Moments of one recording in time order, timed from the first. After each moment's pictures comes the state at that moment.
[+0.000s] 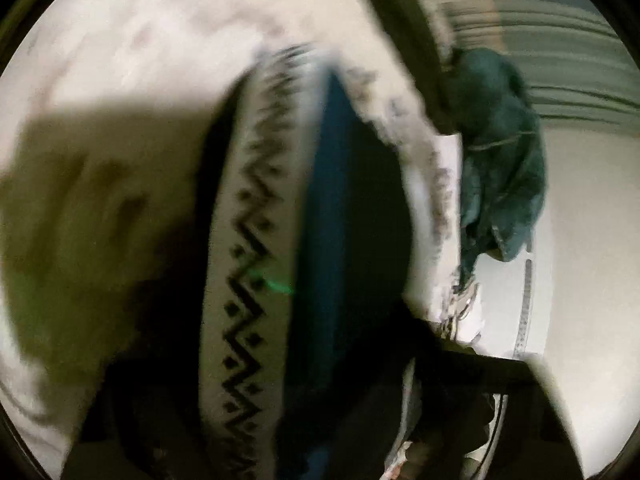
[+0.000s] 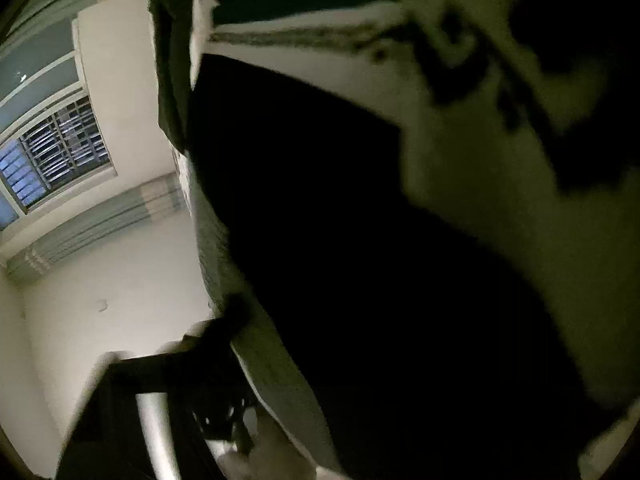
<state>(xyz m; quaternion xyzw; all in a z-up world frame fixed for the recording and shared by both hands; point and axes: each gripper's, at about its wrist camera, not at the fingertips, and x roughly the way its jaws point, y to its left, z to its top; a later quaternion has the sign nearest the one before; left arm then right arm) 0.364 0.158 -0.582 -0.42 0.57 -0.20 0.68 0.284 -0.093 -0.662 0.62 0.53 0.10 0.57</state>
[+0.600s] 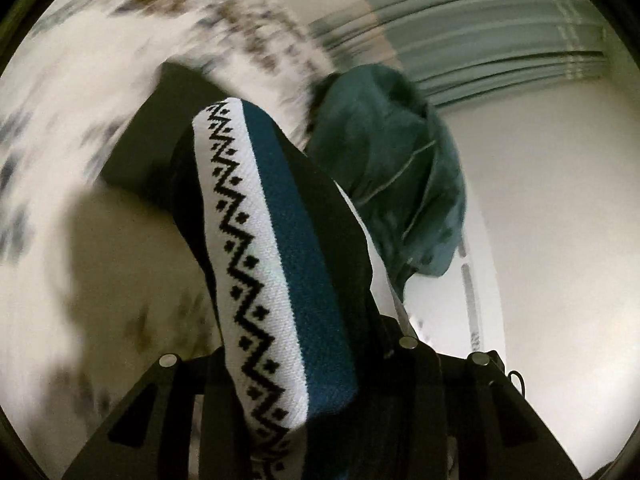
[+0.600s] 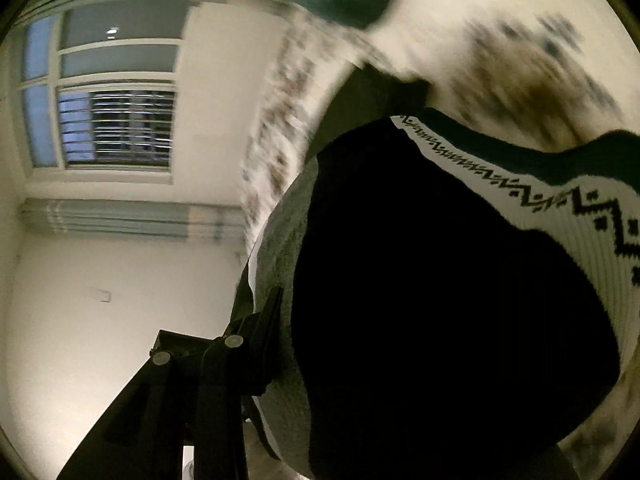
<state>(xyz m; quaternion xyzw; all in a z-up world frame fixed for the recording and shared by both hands) 0.585 0.120 -0.391 -0.37 0.48 -0.33 0.73 0.424 -0.131 -0.434 0.54 0.40 0.12 0.73</state>
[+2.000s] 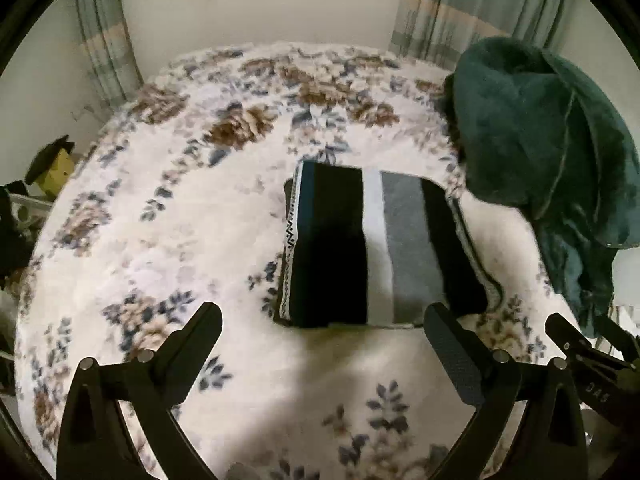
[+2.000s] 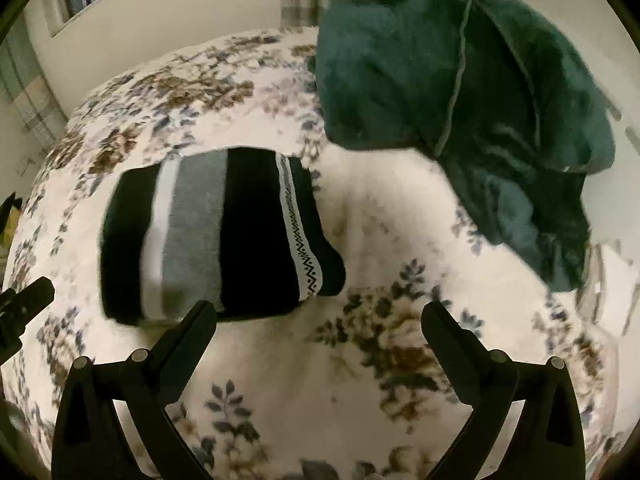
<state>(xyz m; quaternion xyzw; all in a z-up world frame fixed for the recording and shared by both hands) 0.612 0.084 -0.327 -0.02 0.49 -0.04 0.87 0.591 -0.121 -0.337 0.05 0.51 -0.12 0.85</state>
